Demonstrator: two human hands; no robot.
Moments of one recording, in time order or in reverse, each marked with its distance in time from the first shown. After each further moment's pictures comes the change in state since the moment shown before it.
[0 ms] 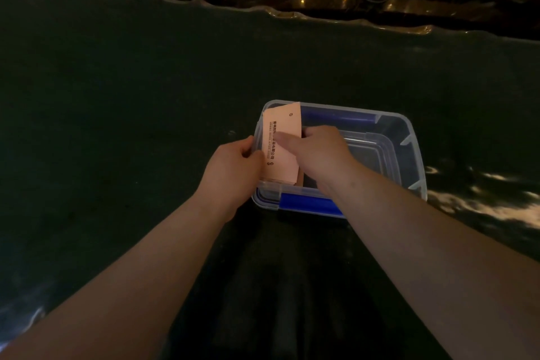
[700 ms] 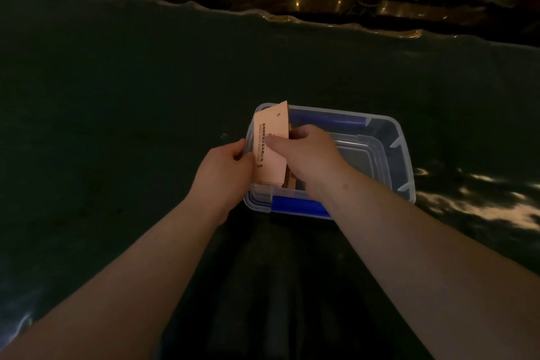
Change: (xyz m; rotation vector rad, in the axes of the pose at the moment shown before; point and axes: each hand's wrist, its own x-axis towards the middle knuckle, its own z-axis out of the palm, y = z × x) left_hand 0.003 -0.001 0.003 0.006 0.028 -0.015; right_hand -0.008 -0.004 -0.004 0.116 -0.017 0.027
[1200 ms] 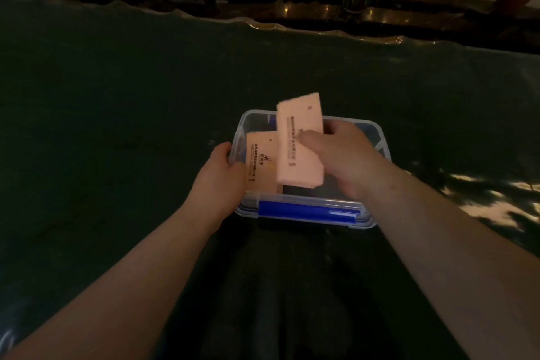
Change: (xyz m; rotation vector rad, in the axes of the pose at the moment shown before) left_hand -0.004 0.006 0.009 -0.011 0.005 -0.037; right_hand -0.011 -0.004 -0.067 0.008 -0.080 0.011
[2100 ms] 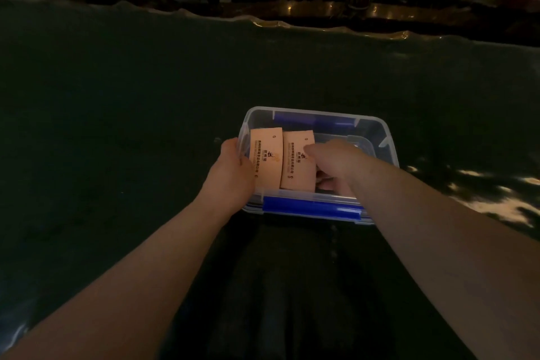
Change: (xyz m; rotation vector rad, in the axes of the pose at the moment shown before) left_hand 0.002 0.001 0.008 0.113 0.025 0.050; right_hand 0.032 0.017 0.014 -0.121 0.088 0.263
